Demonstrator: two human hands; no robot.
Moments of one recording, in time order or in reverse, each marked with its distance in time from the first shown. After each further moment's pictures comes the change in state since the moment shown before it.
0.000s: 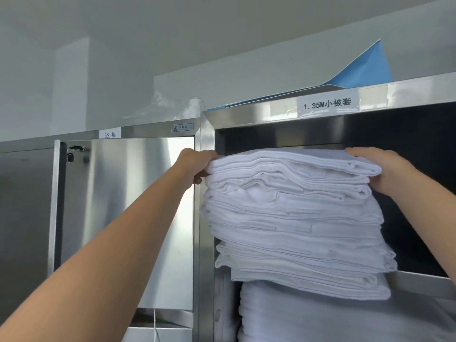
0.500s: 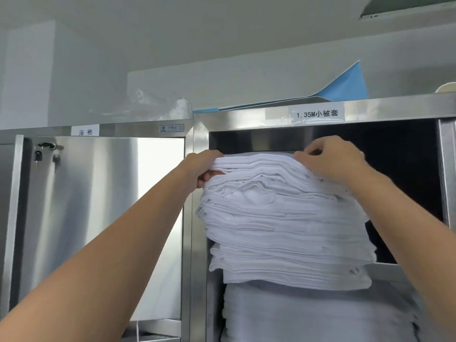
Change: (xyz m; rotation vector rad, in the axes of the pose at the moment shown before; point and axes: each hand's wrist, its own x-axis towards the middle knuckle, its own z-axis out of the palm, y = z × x) left_hand 0.008 -0.001 0.006 -0.119 -0.251 -0.063; right_hand -0.075 -0.022 0.066 -1.098 0.100 -0.492
